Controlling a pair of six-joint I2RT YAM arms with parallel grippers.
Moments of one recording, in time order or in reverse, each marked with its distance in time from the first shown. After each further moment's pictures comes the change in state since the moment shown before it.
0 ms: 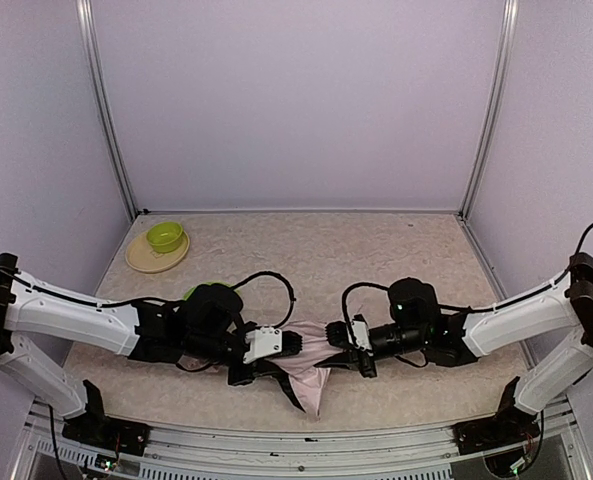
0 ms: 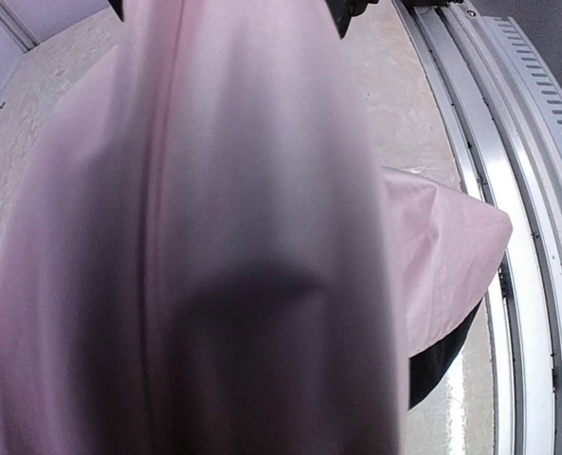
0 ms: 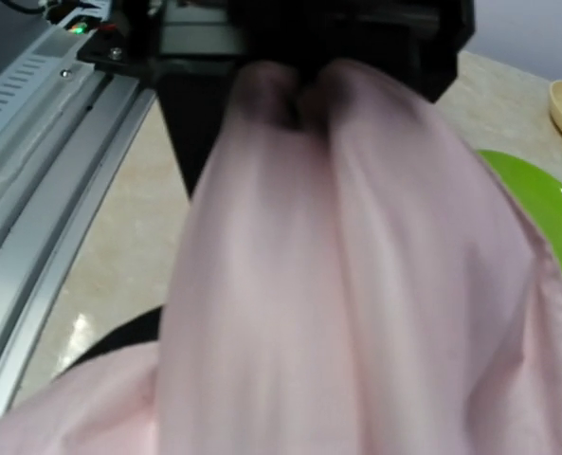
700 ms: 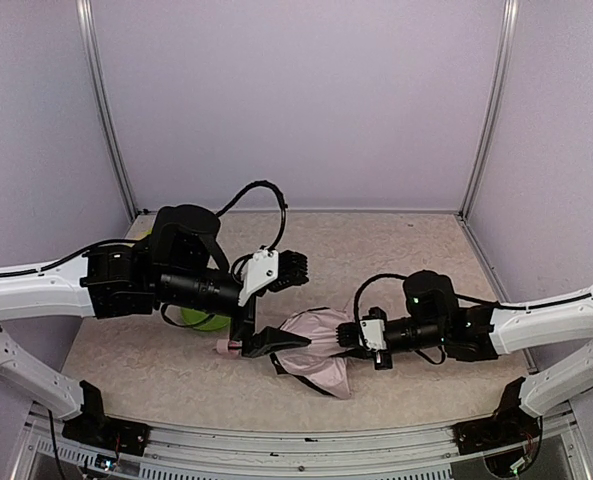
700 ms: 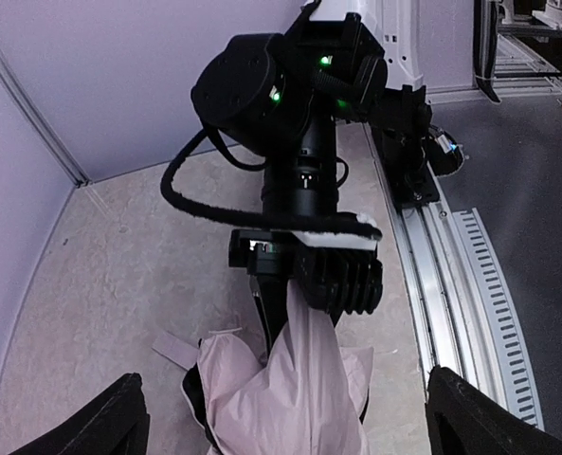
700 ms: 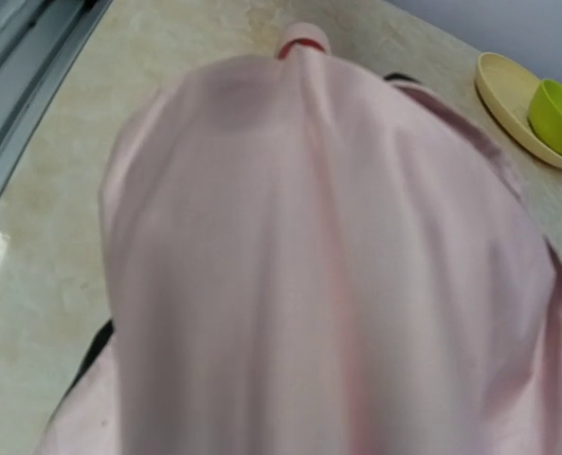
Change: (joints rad) left arm -0.038 -0.137 0.383 -0.272 0.071 -0.074; right arm 0.000 -0.217 0.003 -0.268 0.168 -0.179
